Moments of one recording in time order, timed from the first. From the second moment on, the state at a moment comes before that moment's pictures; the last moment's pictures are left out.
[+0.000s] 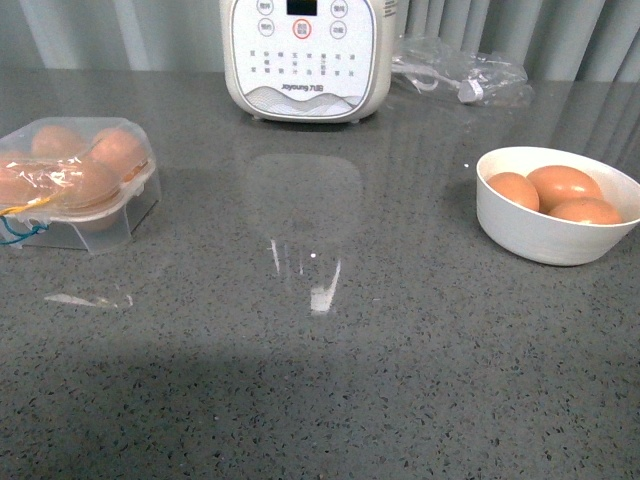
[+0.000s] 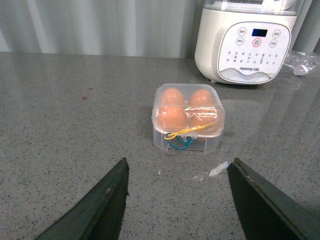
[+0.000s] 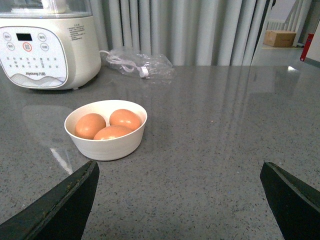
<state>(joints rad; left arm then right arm) 0.00 0.00 0.03 0.00 0.00 0.00 0.00 0.00 0.00 0.00 0.00 0.00</state>
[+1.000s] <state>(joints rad) 0.00 0.00 0.03 0.00 0.00 0.00 0.00 0.00 0.00 0.00 0.00 0.00</state>
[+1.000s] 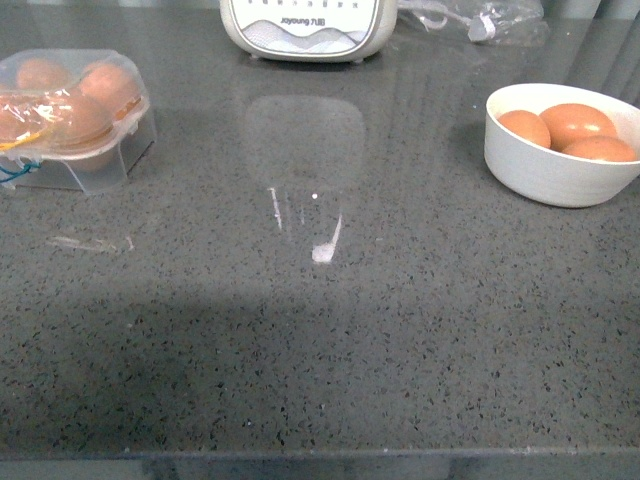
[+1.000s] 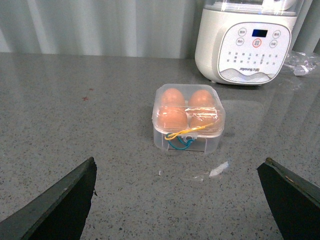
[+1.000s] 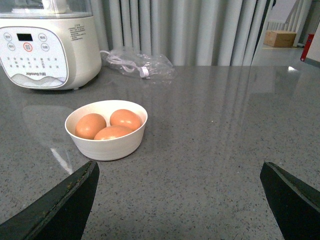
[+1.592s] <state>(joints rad) 0.00 0.00 0.03 0.00 0.00 0.00 0.00 0.00 0.01 0.00 0.00 0.00</state>
